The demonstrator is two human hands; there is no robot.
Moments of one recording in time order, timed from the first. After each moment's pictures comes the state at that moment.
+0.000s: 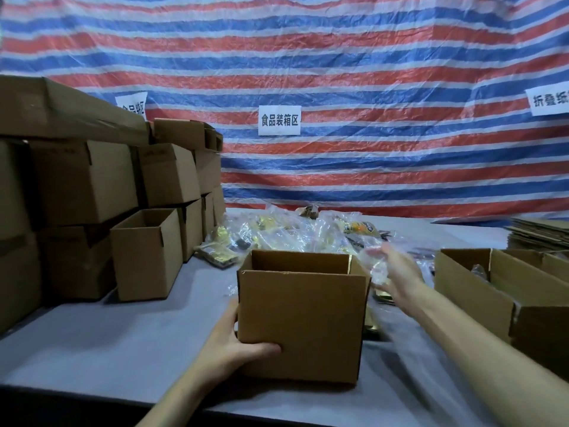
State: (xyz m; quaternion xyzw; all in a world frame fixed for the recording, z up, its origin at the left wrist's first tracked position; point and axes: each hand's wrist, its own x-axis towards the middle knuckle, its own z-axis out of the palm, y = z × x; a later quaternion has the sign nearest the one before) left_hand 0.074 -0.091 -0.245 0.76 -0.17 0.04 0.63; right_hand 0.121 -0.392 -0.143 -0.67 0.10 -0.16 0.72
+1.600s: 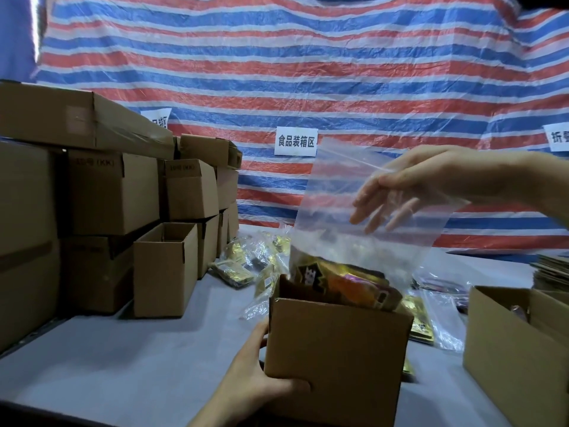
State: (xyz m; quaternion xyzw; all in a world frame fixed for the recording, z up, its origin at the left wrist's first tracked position) left_hand 0.083 -0.091 -0.248 0.74 -0.19 0.05 0.64; right_hand 0.059 -0.353 0.077 -0.87 -0.35 0.15 0.31
